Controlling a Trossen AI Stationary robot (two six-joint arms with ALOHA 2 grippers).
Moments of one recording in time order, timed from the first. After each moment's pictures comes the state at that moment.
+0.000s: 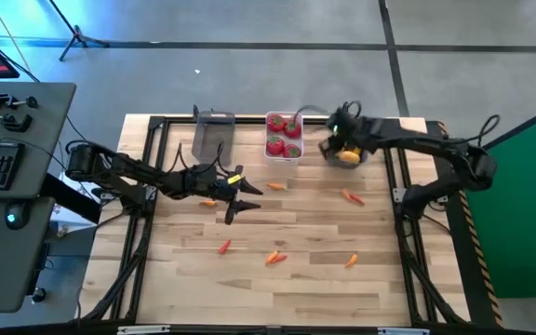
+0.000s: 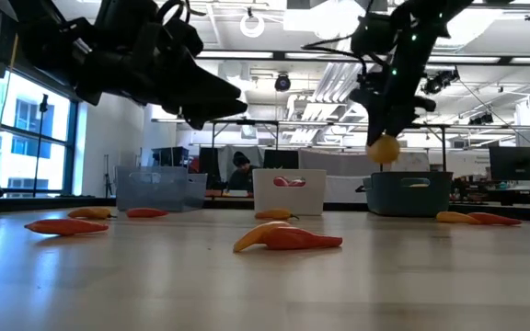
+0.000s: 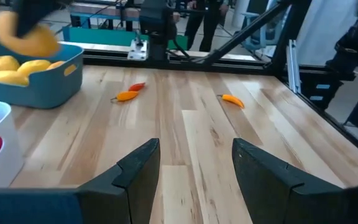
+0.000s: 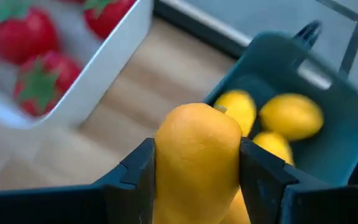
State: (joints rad) left arm 0.08 1.49 0.47 0.80 0.20 -0.05; right arm -0.49 1.38 1.04 -0.77 0.37 0.45
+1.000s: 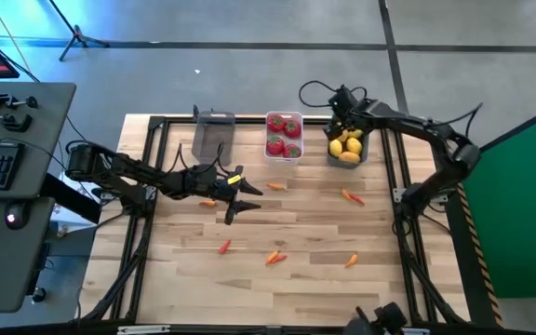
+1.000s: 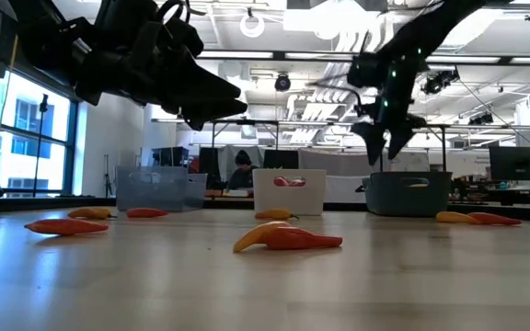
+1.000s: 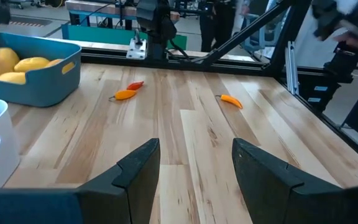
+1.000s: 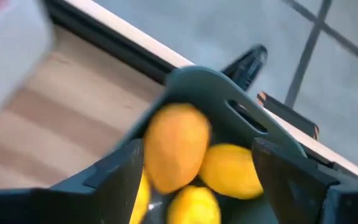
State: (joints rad) left arm 0.07 1.49 0.47 0.80 0.20 -0.07; right arm -0.77 1.56 1.11 -0.66 0.36 0.16
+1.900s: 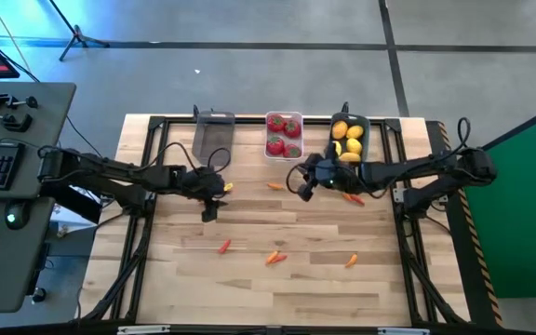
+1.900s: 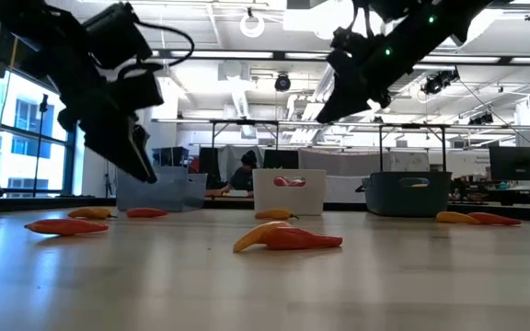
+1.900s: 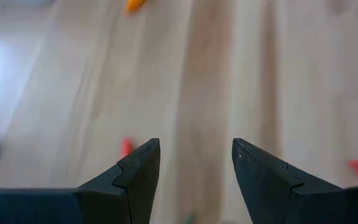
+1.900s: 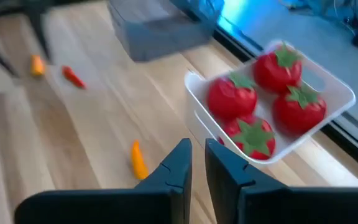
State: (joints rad) left arm 0.09 1.19 0.47 -0.16 -0.02 -0.03; right arm -0.05 1.39 0.81 -0.07 0.49 0.23
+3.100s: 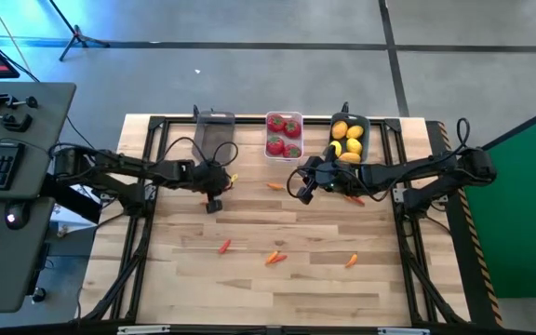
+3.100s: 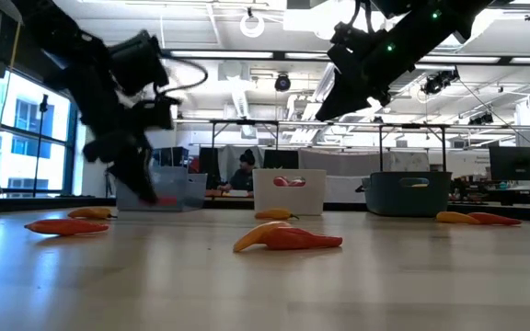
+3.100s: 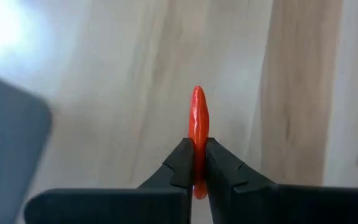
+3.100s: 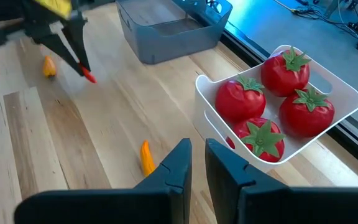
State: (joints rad) left arm 0.21 1.35 0.51 -0.18 -0.10 0.06; right arm 0.00 1.39 0.81 -0.06 0.50 0.23
